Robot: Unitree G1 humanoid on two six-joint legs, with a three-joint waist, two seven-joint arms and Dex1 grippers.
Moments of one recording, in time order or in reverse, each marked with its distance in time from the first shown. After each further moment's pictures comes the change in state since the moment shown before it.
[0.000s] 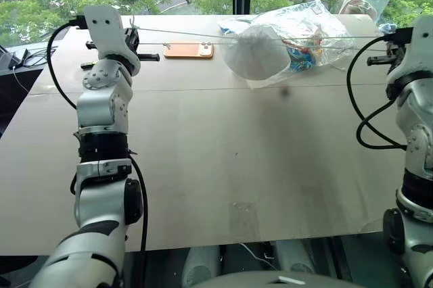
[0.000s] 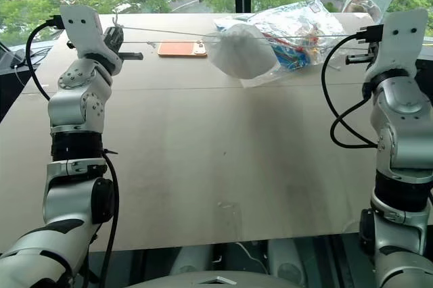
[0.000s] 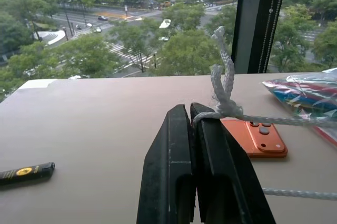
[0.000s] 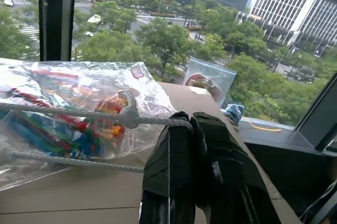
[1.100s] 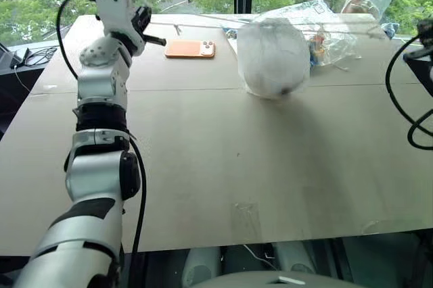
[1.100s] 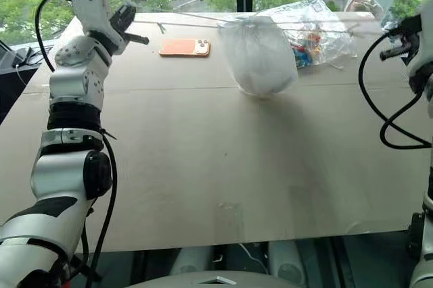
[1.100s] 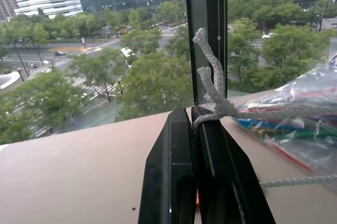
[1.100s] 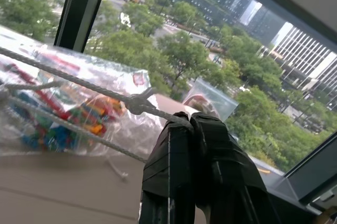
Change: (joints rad) left arm -0.057 0.019 -0.060 0.291 0.061 -0.217 -0.273; right arm 0.225 -0.224 -0.064 0.079 0.045 -0.166 0.320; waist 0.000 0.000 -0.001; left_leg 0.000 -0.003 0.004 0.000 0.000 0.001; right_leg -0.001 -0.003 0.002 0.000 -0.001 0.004
